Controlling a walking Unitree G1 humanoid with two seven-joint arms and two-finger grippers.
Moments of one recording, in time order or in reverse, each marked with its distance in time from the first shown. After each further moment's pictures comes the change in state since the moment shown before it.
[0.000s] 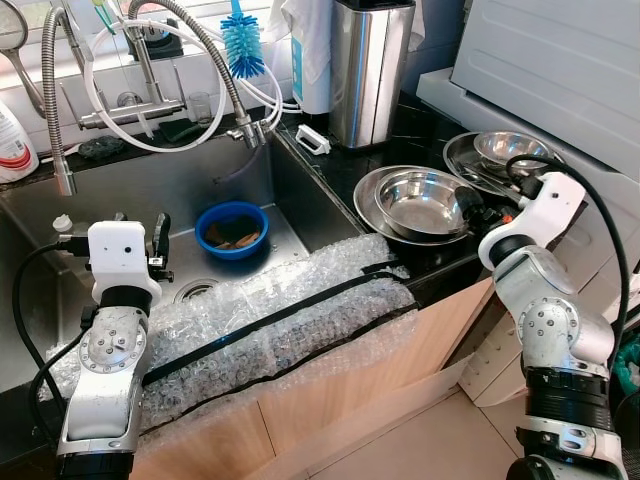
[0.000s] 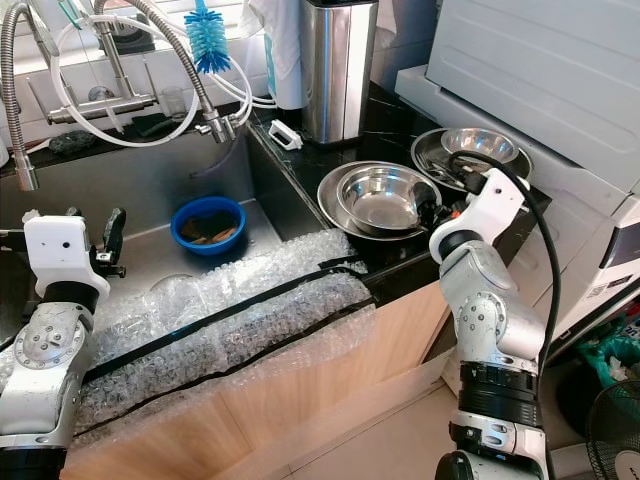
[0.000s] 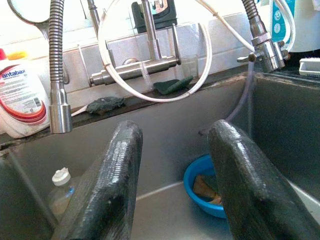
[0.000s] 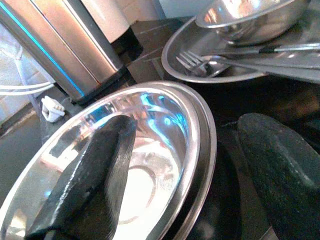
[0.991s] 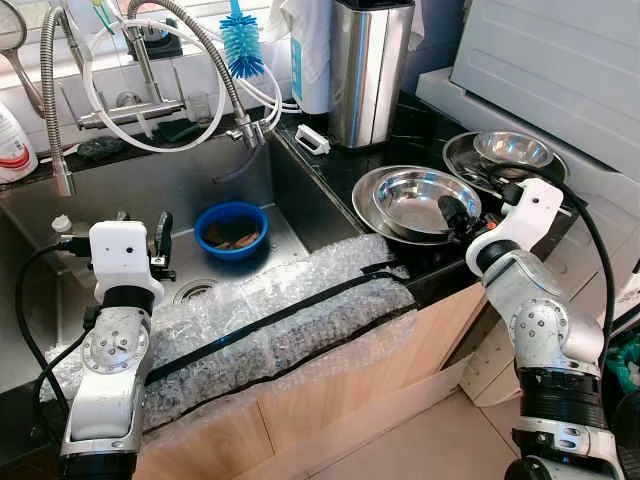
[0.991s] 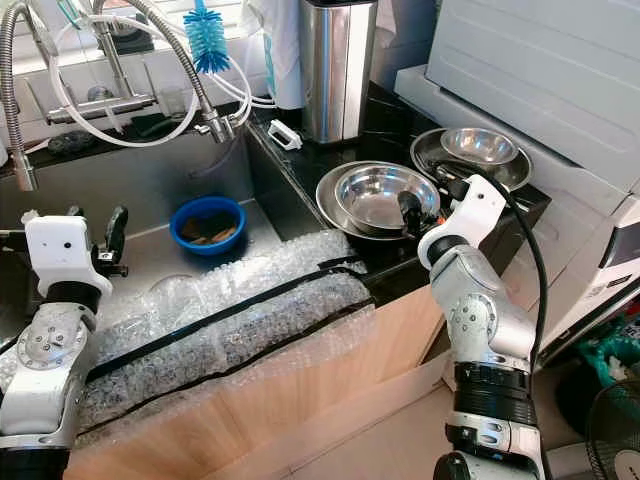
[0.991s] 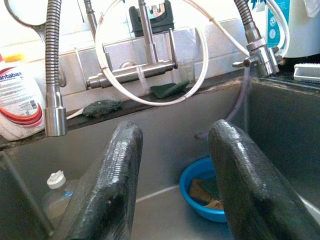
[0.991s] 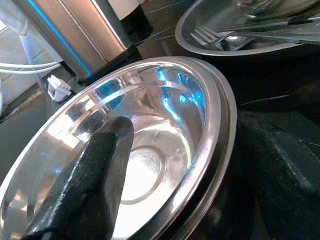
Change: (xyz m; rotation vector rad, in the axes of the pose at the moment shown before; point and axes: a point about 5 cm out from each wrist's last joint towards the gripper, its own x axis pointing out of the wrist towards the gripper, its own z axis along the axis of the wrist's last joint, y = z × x) left arm -0.001 -0.002 0.001 -0.014 -0.014 -0.001; right arm 0.002 0.007 -0.011 -0.014 0.061 0.055
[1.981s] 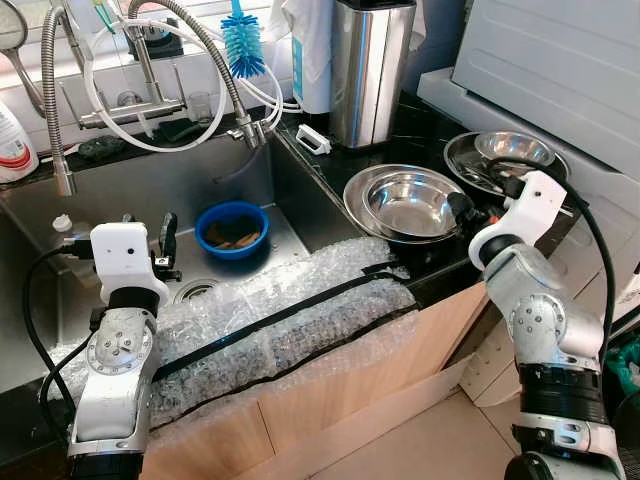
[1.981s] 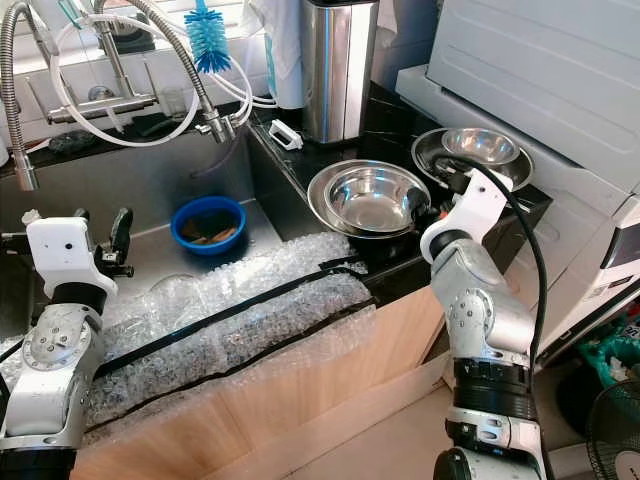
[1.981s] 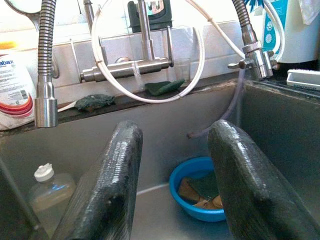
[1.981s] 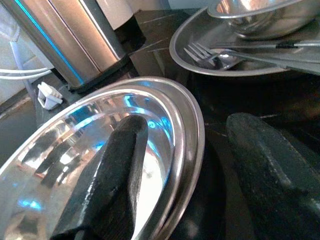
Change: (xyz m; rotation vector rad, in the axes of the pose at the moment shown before) left arm -0.001 -0.004 -0.001 -0.064 0.006 -0.002; right arm 0.001 0.001 0.009 -0.048 -0.042 -0.056
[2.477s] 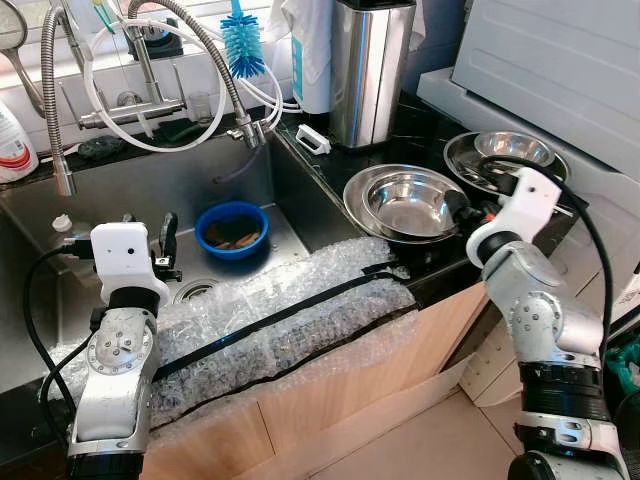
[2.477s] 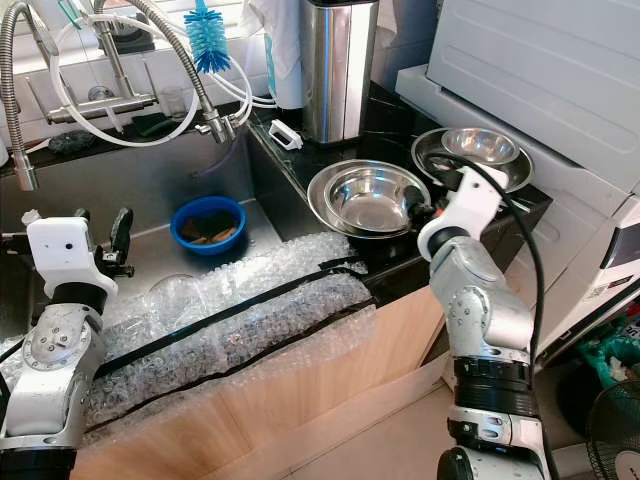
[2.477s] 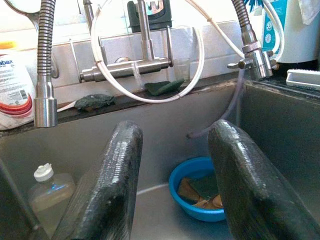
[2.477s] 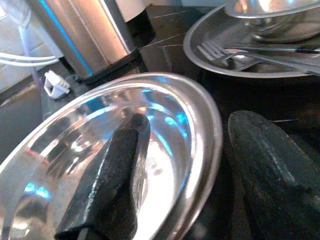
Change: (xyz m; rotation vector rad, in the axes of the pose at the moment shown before) left arm 0.000 0.000 0.000 0.000 0.000 -0.001; right arm 0.001 0.005 -0.001 -0.074 0.011 0.035
